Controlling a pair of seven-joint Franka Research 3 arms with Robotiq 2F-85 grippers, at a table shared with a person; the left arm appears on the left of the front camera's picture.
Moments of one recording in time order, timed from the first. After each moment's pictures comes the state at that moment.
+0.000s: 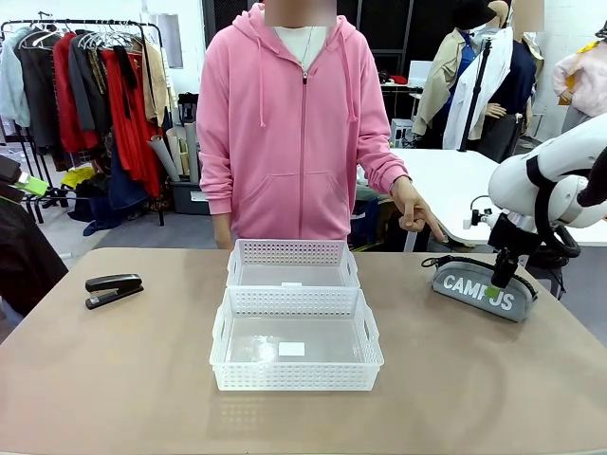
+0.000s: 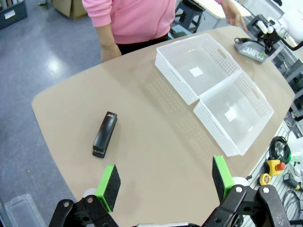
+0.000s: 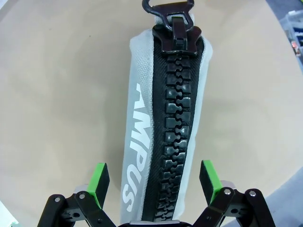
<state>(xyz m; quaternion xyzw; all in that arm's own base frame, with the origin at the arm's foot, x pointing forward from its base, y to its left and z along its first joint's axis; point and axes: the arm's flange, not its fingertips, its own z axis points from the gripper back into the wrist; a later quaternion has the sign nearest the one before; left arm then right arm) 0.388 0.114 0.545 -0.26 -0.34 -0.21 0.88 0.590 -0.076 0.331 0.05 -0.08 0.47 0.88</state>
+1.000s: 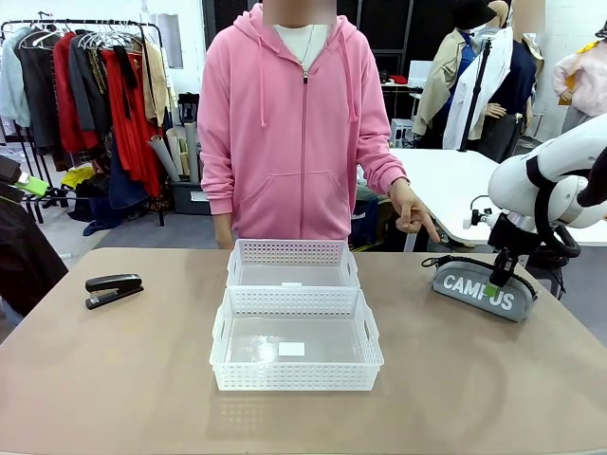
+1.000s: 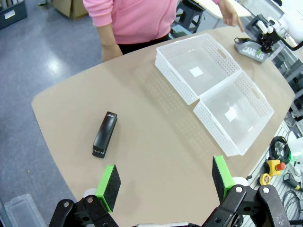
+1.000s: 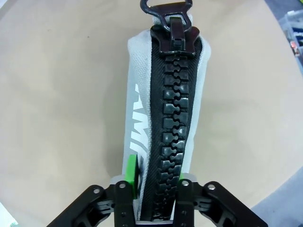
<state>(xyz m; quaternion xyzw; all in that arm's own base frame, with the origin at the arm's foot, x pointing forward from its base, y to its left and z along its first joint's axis) 0.388 0.114 0.545 -0.26 -0.34 -0.21 0.88 0.591 -0.076 0.331 0.05 -0.08 0.47 0.88</state>
